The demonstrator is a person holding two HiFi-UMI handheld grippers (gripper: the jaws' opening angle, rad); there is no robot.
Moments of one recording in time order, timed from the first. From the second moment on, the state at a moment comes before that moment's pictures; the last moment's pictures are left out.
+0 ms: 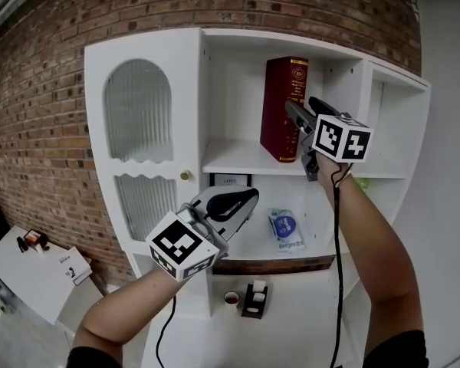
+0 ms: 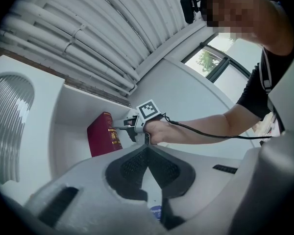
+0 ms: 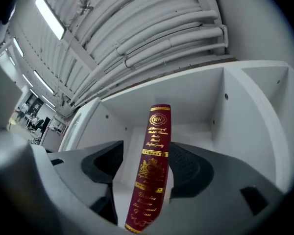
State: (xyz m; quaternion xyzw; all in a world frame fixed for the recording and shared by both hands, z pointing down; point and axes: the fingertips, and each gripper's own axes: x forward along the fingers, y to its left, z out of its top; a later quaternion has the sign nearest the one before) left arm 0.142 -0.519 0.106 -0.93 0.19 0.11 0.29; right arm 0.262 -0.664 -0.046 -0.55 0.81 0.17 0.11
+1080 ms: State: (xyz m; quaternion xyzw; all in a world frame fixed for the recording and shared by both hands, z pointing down) left arm 0.118 -0.528 0.113 -0.93 0.20 0.12 0.28; right arm 0.263 -0.719 -0.043 -0.58 0.80 0.10 0.08
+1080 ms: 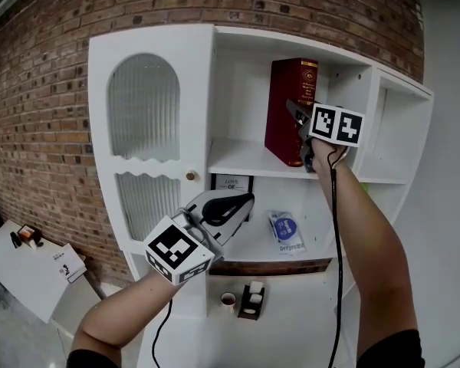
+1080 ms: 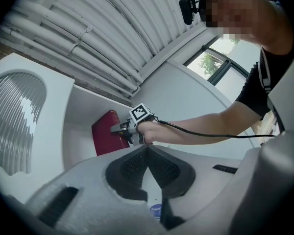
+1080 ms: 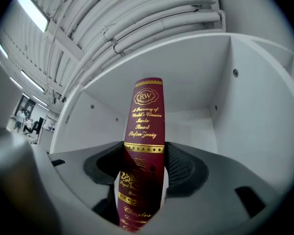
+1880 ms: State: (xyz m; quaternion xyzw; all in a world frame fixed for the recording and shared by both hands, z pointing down) left arm 0.178 -0.478 0.121 -0.95 0.17 0.13 0.24; right arm 0.273 -0.560 -0.037 -0.48 0.85 0.16 0.13
